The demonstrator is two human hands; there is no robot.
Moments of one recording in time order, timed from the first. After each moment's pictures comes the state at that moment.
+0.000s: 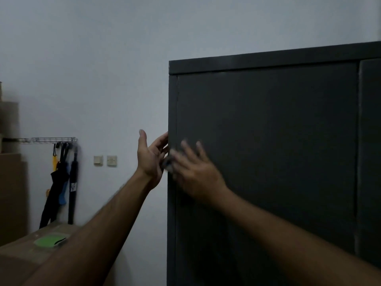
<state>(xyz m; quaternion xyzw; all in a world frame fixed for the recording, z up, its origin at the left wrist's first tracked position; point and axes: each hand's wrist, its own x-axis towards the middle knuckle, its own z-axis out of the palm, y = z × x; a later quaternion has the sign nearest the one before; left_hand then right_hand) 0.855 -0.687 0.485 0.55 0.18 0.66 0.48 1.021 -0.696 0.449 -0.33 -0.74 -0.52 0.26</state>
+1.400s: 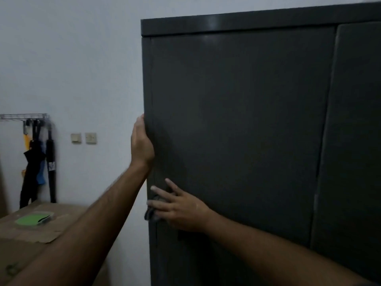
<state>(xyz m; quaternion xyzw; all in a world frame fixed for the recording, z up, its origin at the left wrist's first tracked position) 0.904 -0.707 0.445 0.56 0.29 0.72 0.28 1.050 -0.706 0.312 -0.23 -0.83 -0.51 -0.02</state>
